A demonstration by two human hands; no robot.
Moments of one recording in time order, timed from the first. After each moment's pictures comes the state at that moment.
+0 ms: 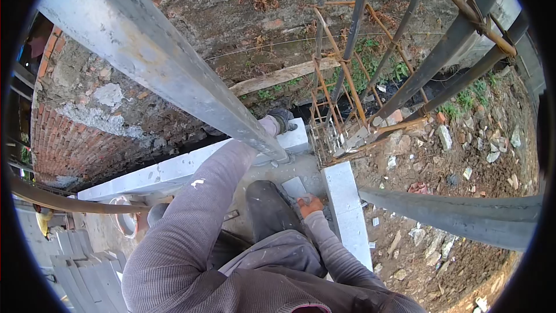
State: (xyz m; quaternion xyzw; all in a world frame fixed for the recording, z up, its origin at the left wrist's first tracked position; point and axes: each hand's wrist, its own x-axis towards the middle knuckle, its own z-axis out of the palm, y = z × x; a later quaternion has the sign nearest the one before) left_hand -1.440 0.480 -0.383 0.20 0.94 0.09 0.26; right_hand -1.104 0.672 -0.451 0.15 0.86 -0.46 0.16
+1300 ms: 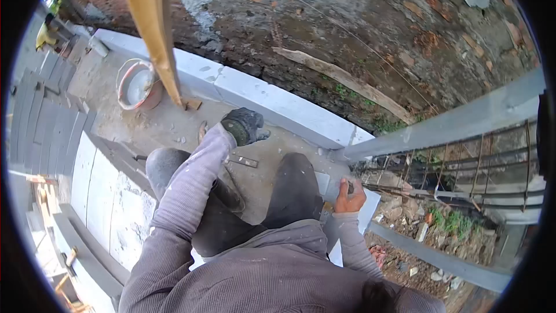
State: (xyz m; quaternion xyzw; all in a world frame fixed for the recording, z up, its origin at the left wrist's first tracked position) left_hand -1.069 0.234 -0.206 -0.12 0.97 0.14 0.14; right_hand -1.143 0.614 -0.251 -0.14 0.86 -0.48 0.04
